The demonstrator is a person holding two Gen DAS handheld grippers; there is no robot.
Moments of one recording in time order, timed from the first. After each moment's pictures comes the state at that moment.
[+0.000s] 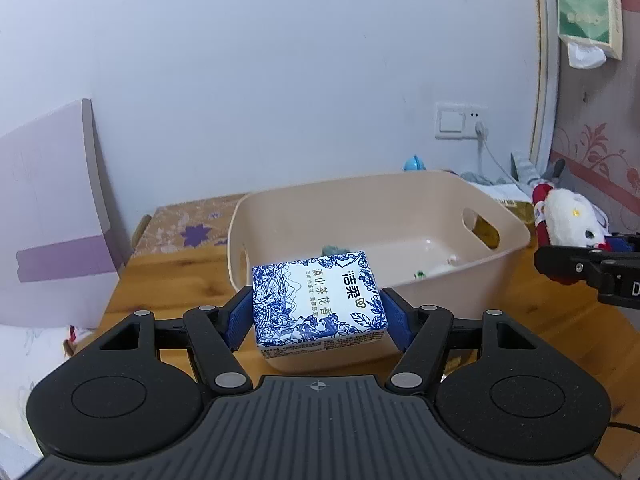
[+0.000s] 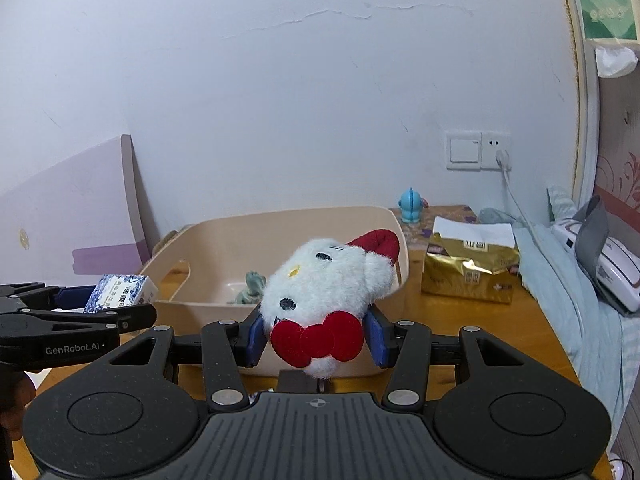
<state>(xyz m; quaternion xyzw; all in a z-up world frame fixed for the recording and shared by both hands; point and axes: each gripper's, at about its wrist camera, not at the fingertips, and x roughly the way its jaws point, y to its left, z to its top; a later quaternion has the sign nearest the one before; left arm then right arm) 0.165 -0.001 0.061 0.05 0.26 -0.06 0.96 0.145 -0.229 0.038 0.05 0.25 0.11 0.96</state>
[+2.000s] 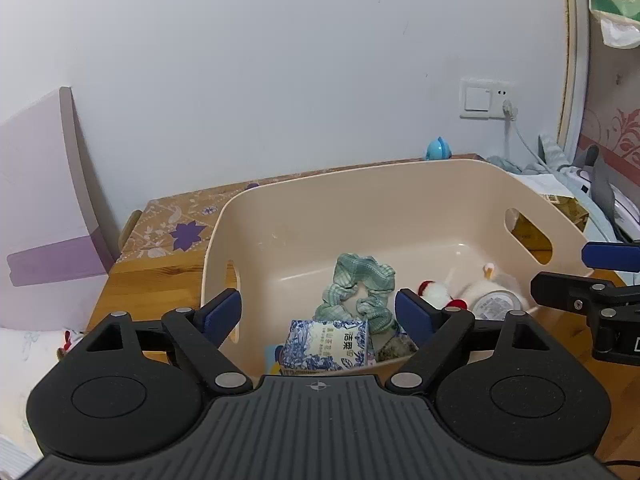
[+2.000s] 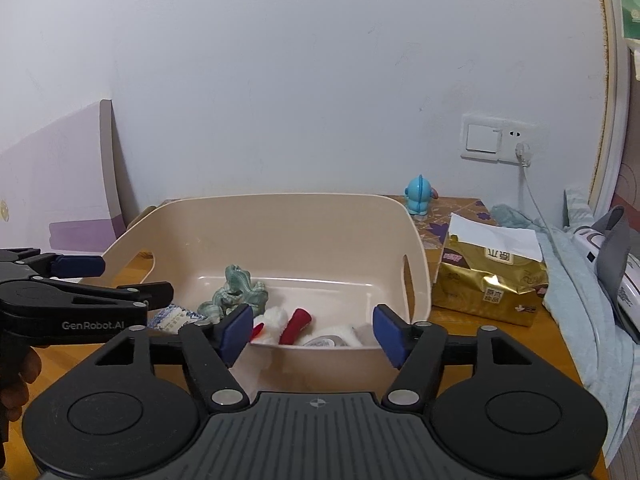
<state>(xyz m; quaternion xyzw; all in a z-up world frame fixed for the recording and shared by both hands) 0.246 -0.012 0.039 0.07 0.29 -0.05 0.95 0.216 -0.213 0.019 0.01 0.29 0.10 0.95</state>
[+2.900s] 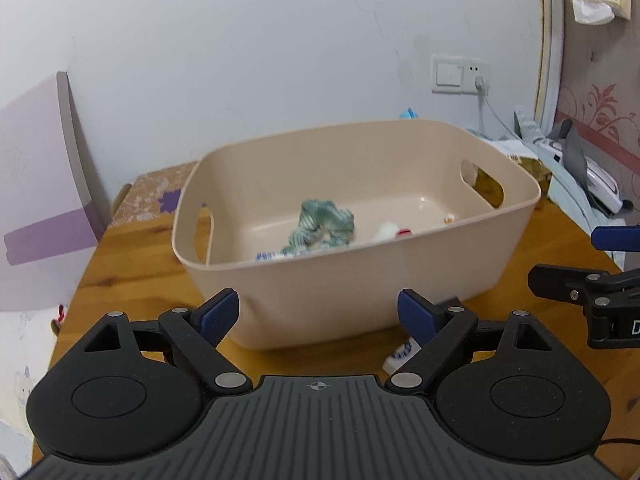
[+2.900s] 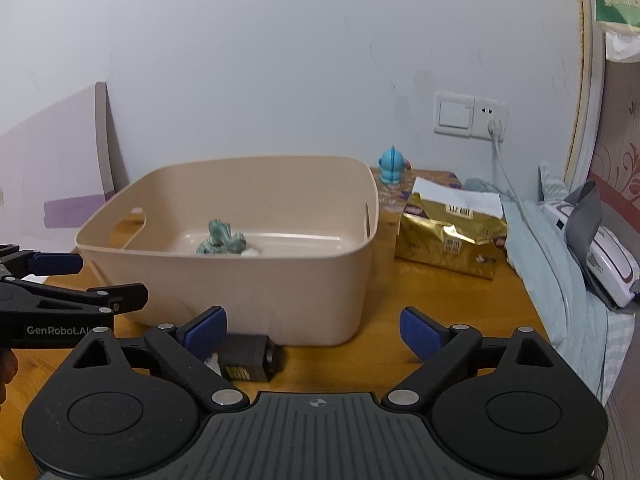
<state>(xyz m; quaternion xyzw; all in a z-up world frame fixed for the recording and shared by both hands) 0.189 -0.030 0.017 0.07 0.32 -0.06 0.94 0.174 -0.241 0.001 0.01 0.31 0.08 0.95</state>
